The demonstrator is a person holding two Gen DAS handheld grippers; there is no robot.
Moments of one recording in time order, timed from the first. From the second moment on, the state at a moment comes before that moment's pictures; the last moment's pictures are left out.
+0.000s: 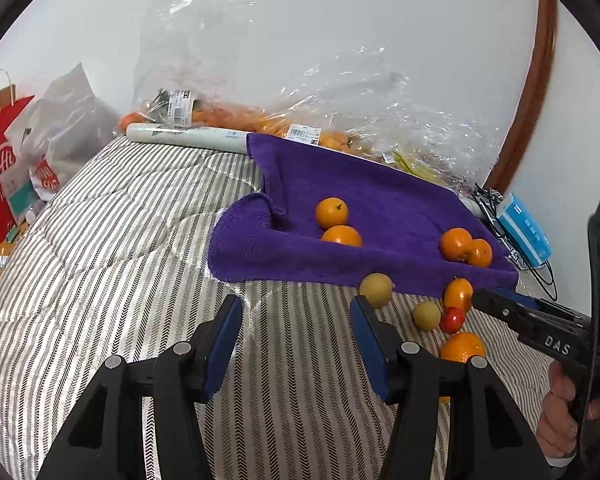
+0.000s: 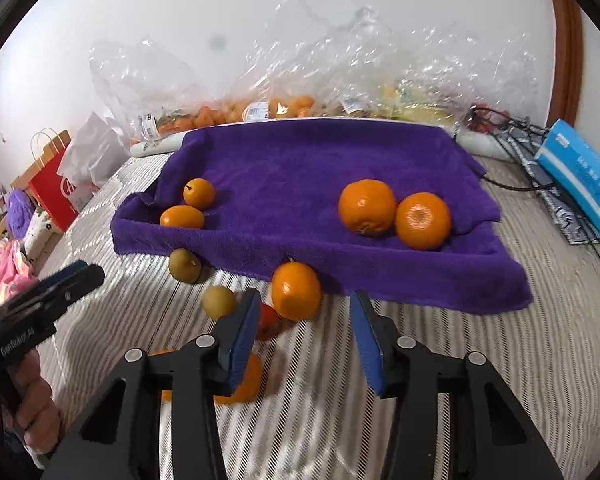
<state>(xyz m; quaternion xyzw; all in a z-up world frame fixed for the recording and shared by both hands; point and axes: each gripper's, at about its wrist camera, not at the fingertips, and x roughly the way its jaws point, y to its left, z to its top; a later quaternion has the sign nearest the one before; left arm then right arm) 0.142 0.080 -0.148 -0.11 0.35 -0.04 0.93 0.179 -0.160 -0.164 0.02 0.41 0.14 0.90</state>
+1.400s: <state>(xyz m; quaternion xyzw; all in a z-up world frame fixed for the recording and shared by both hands) 0.209 -0.003 -0.174 -0.03 0.43 -0.07 0.90 0.177 -0.224 -0.188 -0.02 0.42 0.09 0.90</state>
